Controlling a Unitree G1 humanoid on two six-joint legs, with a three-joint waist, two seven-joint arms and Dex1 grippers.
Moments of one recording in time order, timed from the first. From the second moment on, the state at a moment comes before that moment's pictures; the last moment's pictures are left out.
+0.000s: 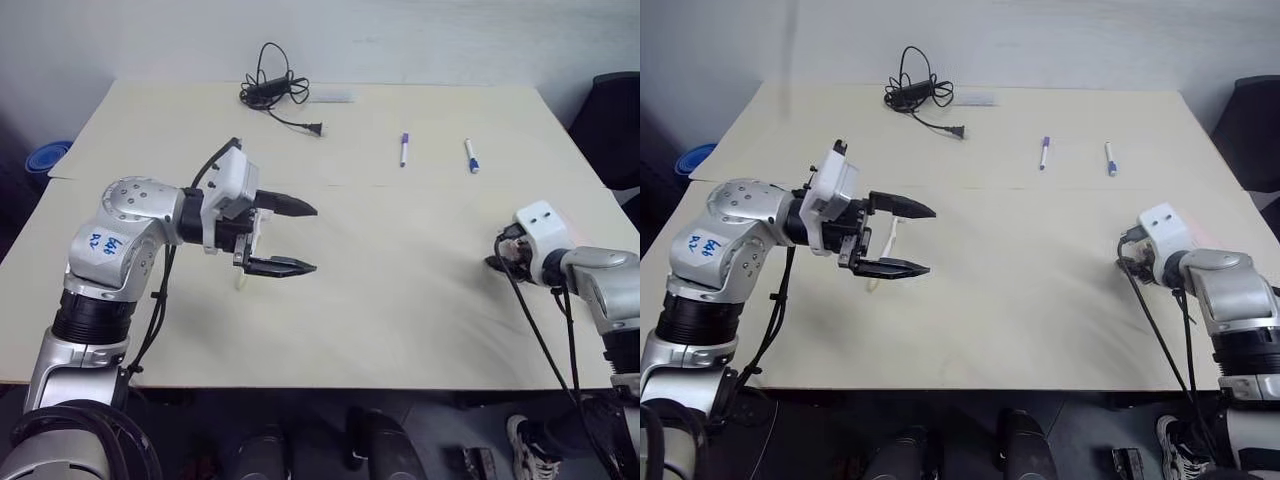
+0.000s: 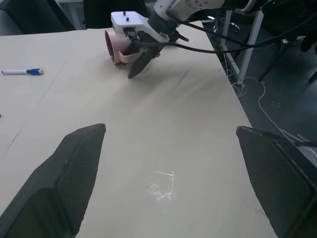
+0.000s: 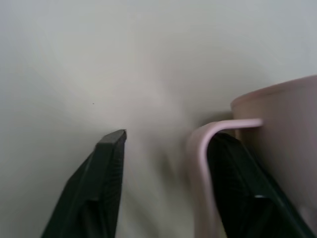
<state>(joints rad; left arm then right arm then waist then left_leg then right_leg) -0.77 0.70 -0.08 -0.08 -0.50 0.50 -1.23 -0.57 -0.87 0.02 0.26 0.18 0.79 0.61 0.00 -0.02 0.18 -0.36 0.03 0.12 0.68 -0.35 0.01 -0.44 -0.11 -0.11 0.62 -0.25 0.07</state>
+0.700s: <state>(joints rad) -0.60 0.86 0.09 -0.18 -0.53 0.63 -1.15 -0.66 -0.18 0.08 -0.04 0.36 0.61 0.61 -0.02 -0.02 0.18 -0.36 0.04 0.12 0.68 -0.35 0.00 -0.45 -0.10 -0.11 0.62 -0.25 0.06</state>
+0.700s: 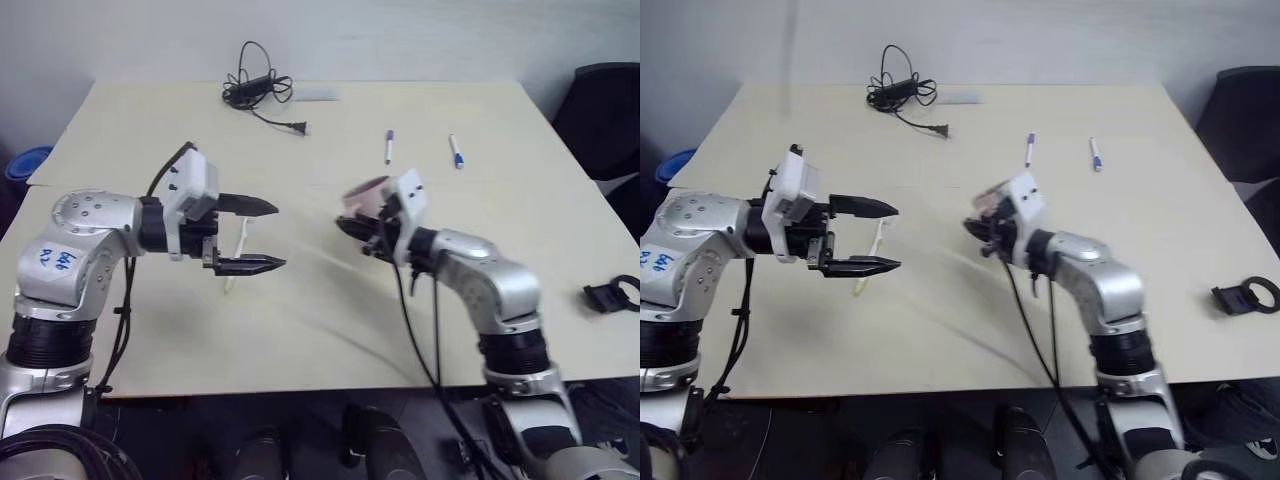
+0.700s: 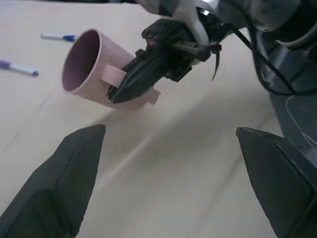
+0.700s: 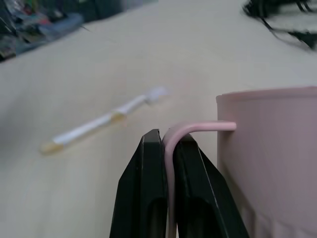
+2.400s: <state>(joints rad) -0.82 0.72 0.09 0.11 -0.42 1.26 -0.63 -0.33 -0.94 -0.32 -0.62 0.79 0.80 0.92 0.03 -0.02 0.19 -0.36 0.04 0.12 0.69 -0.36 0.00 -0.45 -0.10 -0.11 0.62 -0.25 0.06</state>
